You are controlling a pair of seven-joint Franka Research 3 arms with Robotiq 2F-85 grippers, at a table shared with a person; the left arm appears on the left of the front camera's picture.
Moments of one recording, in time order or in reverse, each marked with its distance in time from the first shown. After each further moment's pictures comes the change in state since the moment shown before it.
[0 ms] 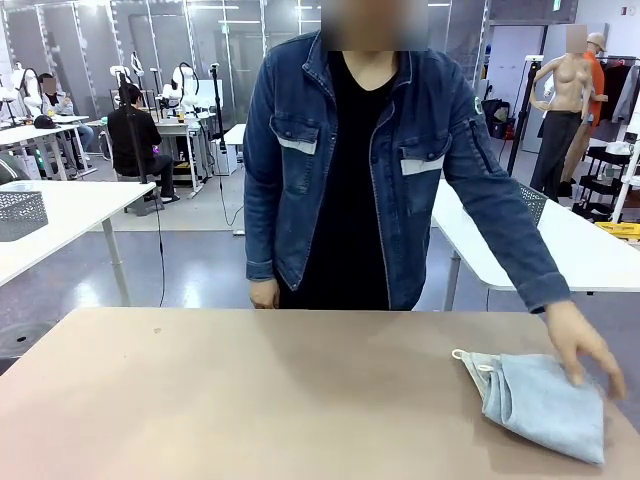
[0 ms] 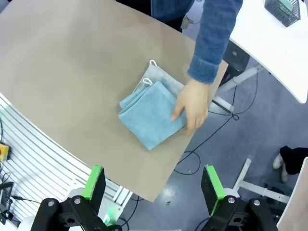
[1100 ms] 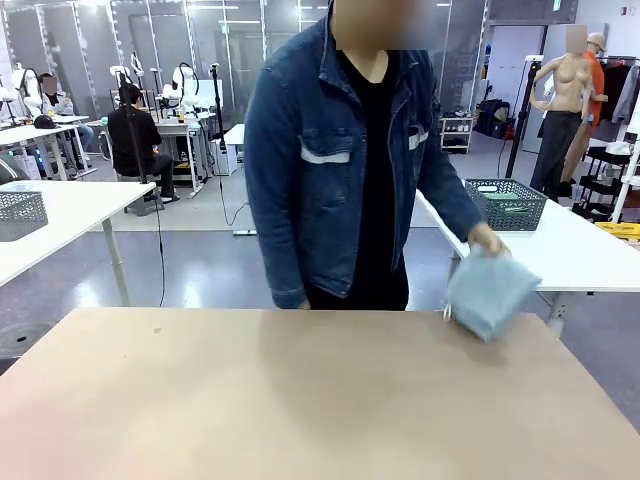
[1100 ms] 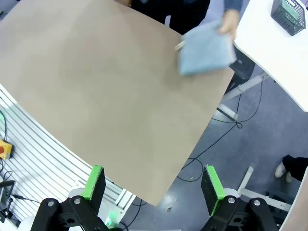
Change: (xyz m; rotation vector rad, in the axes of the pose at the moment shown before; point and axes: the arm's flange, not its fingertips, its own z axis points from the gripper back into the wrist) left arm 0.000 0.000 0.000 0.000 0.000 0.000; right arm -0.007 0.008 0.003 0.026 -0.033 0.025
